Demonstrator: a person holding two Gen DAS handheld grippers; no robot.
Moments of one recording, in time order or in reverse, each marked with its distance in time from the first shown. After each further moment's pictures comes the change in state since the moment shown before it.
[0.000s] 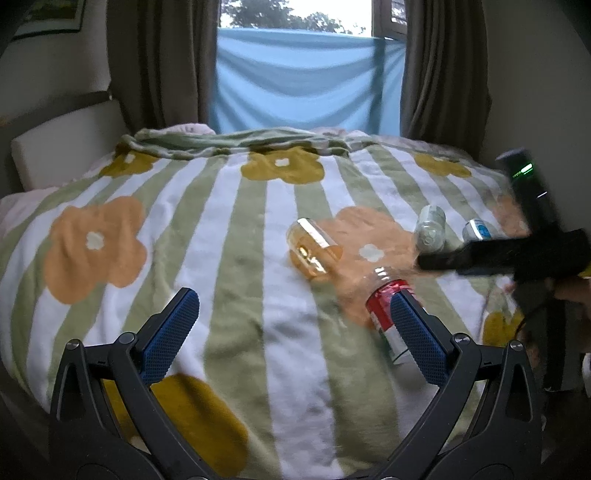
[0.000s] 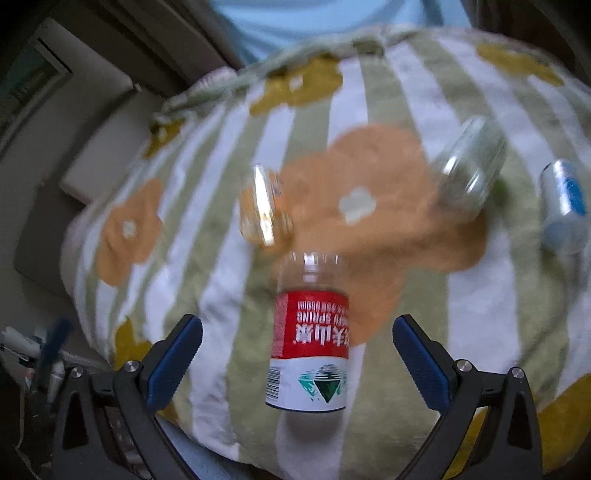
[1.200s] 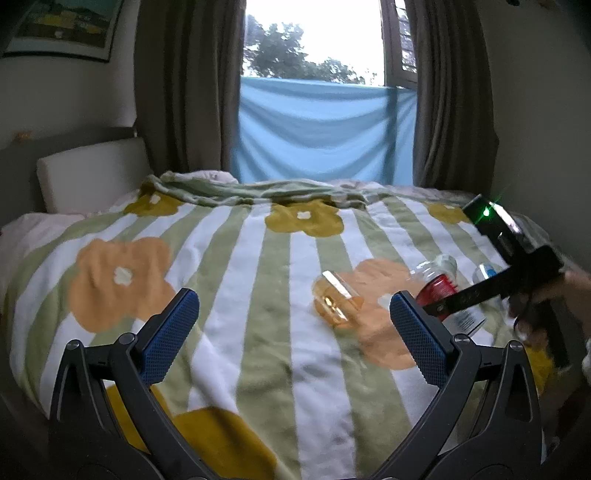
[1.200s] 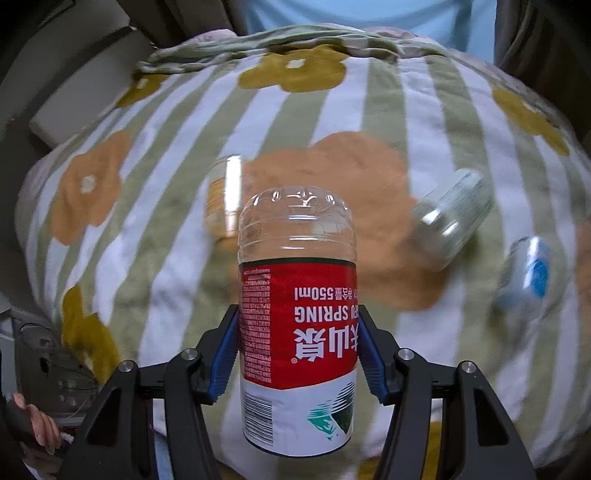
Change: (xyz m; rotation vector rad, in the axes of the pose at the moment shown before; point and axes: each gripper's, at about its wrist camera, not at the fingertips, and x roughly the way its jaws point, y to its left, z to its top) left arm -0.039 0.025 0.005 -0.022 -0.203 0.053; right arm 0.028 0.020 0.030 -0.177 0.178 -0.214
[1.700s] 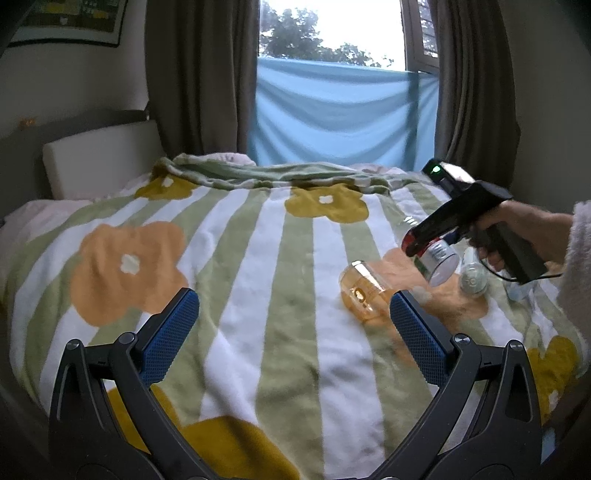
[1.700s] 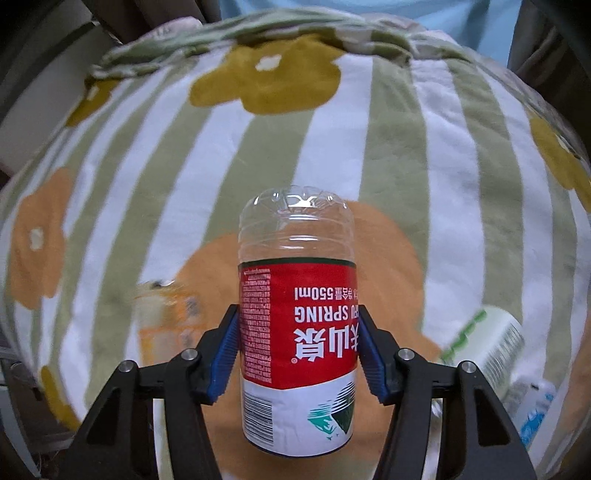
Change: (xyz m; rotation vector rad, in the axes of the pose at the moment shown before) left arm 0.040 0.022 -0.002 -0.022 0.043 0.069; right arm 0.062 -0.038 0.133 0.004 0.075 -0.080
